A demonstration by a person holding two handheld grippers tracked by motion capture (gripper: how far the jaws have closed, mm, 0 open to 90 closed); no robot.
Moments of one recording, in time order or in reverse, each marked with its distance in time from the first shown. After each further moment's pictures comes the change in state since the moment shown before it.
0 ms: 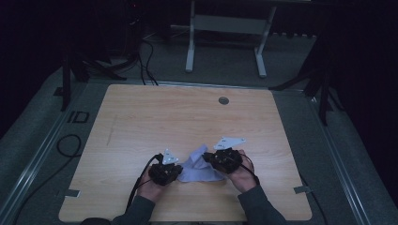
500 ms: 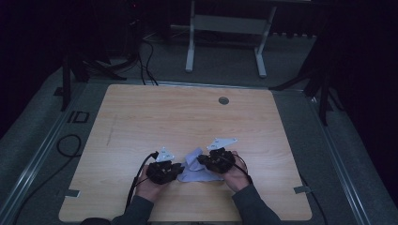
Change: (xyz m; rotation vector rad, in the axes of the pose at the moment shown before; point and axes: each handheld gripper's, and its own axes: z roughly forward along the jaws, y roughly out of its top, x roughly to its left) left arm 0.003 0.004 -0.016 -0.089 -0.100 -0.068; right arm 0.001 -0.003 0.026 0.042 0.039 0.032
